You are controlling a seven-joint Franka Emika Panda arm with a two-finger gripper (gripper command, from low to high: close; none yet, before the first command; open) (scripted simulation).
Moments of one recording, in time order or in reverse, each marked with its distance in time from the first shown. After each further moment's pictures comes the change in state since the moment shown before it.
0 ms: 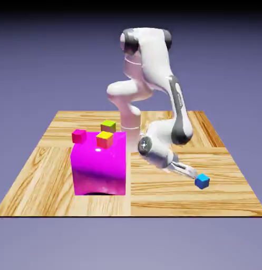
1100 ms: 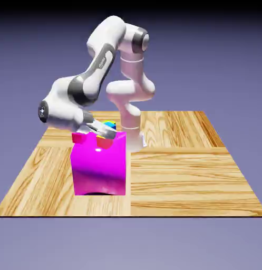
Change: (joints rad) arm -0.414 -0.189 -0.522 0.375 -0.689 -0.934 -0.081
